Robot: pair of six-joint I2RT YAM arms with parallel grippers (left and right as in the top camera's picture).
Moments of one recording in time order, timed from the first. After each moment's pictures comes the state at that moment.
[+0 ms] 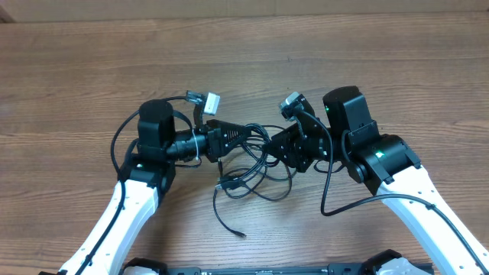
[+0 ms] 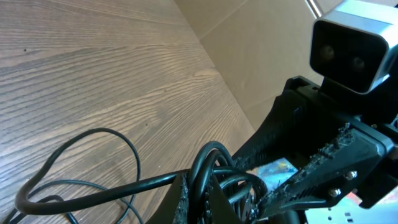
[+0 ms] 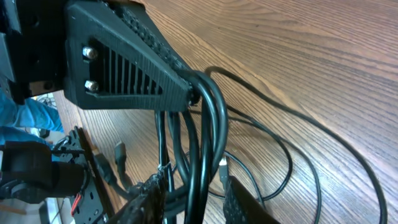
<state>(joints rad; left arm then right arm) -0.22 1.28 0.71 0.13 1.00 -0.52 0.44 1.27 1.07 -0.63 -0.63 -0.01</state>
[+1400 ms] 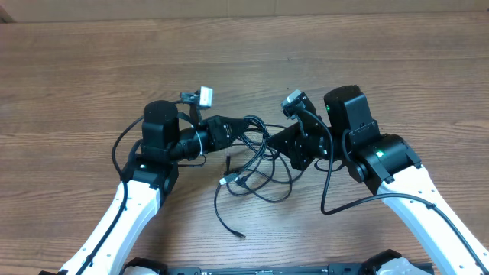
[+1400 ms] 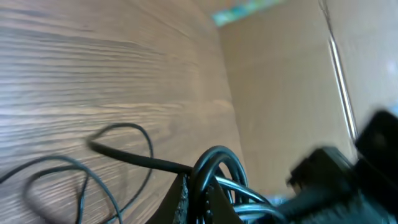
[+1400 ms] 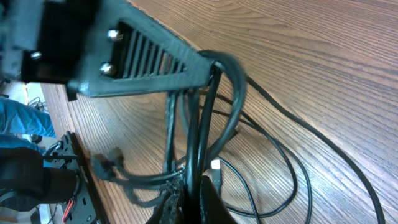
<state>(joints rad) -0.24 1.28 0.71 0.12 0.77 -0.89 0.44 1.27 1.07 -0.62 -0.60 -0.01</state>
